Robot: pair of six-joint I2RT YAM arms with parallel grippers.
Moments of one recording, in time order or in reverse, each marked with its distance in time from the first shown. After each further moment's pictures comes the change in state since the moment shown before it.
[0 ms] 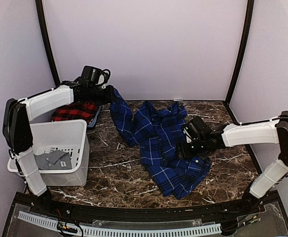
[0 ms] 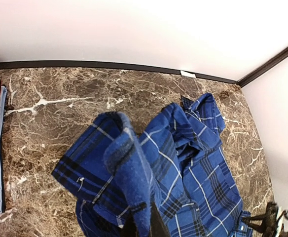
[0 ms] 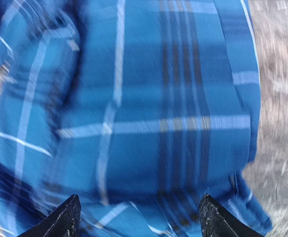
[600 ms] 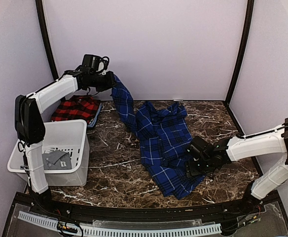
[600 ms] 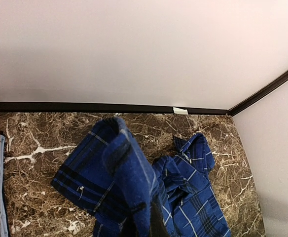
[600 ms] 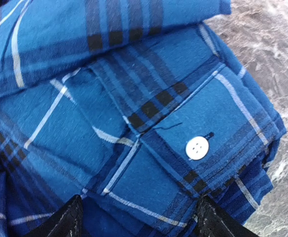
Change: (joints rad) left arm 0.066 0.196 0.351 -0.064 0.050 -0.002; right arm 0.151 -0.100 -0.198 -0.143 0.122 0.208
